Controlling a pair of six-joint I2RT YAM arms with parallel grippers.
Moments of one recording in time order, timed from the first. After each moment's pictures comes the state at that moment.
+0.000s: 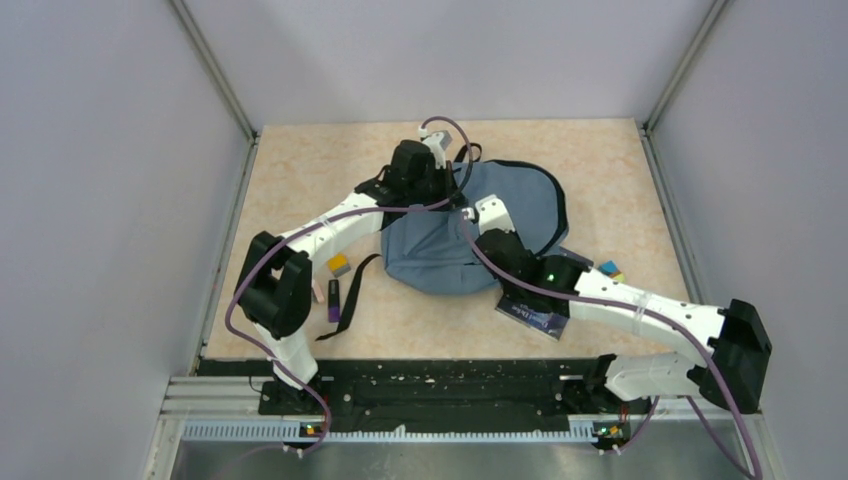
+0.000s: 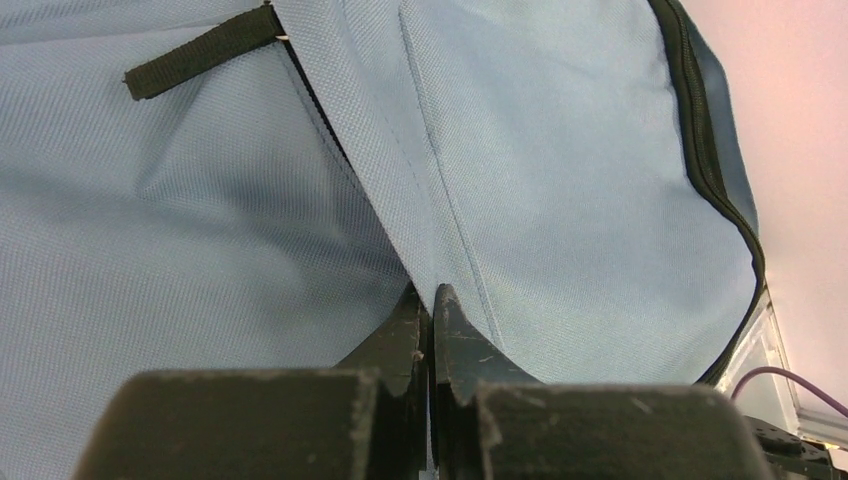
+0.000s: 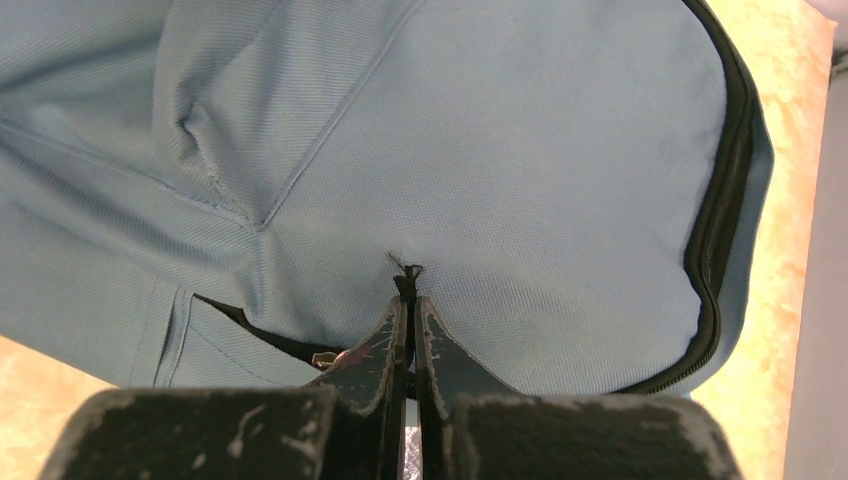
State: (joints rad) left arm -0.59 1.78 1.39 -0.15 0.30 -0.52; right arm 1.02 1.22 0.94 -0.43 0.73 0.15
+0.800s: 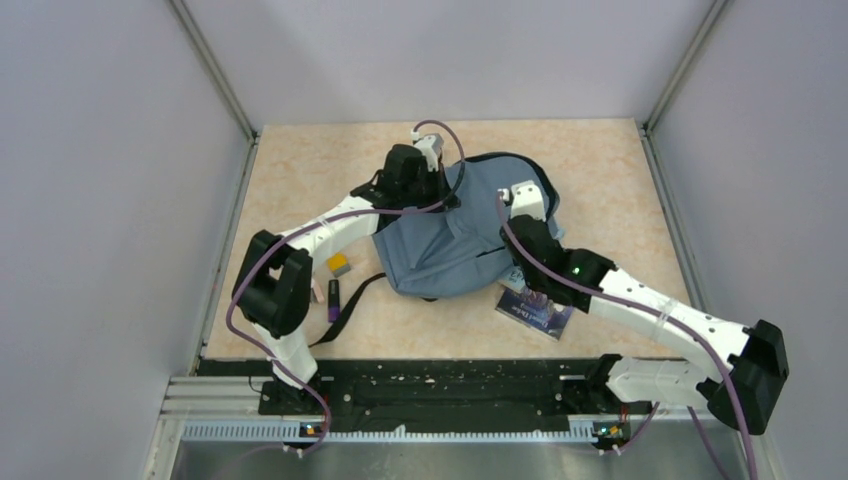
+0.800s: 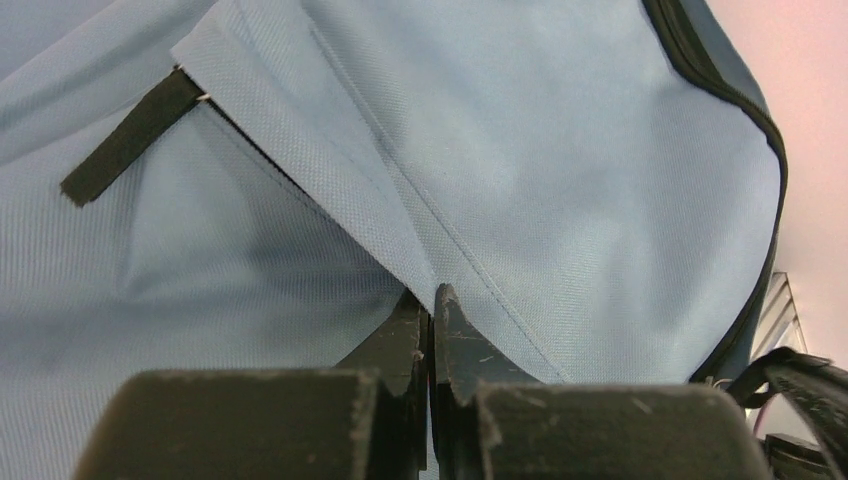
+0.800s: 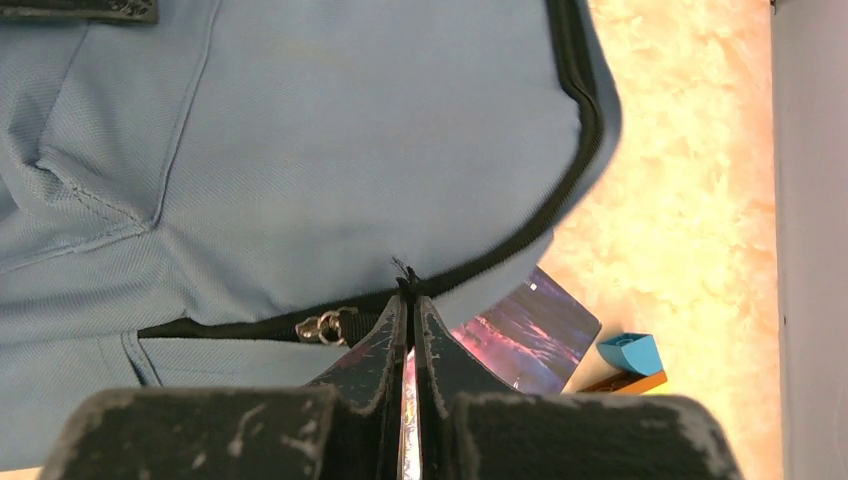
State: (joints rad) left arm -0.55 1.78 1.33 -0.07 0.30 -0.50; right arm 0.88 1.12 0.92 -0.47 0.74 0.21
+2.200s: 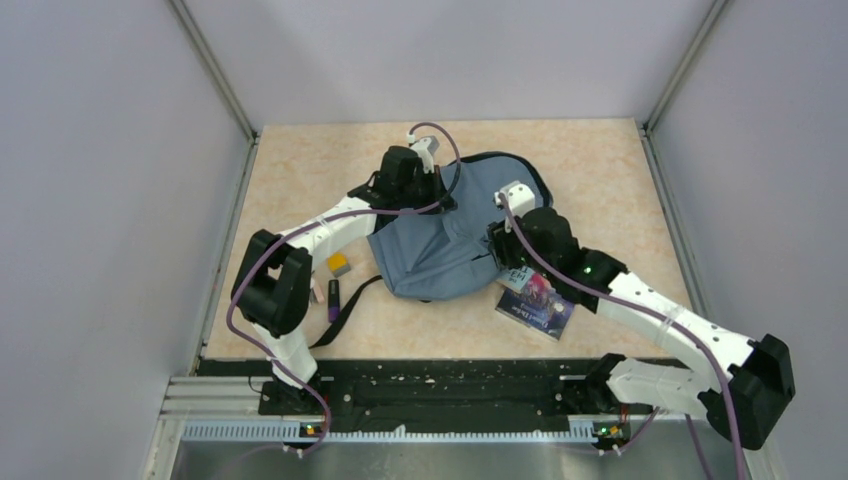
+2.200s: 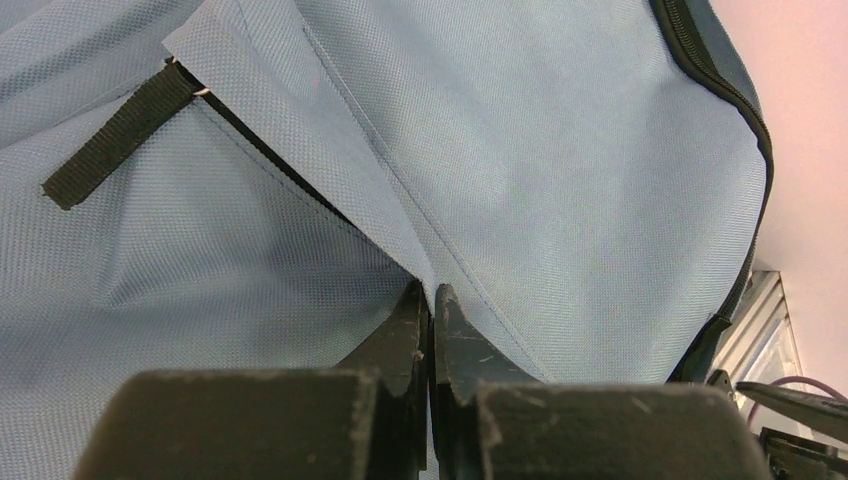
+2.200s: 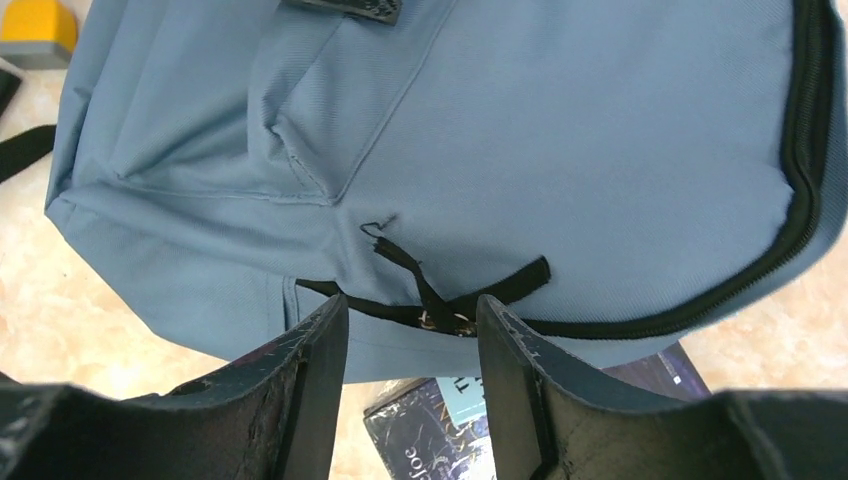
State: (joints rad) left arm -0.53 1.78 1.30 -0.06 0.33 -0.51; right arm 0.75 1.05 0.84 -0.30 0.21 0.09
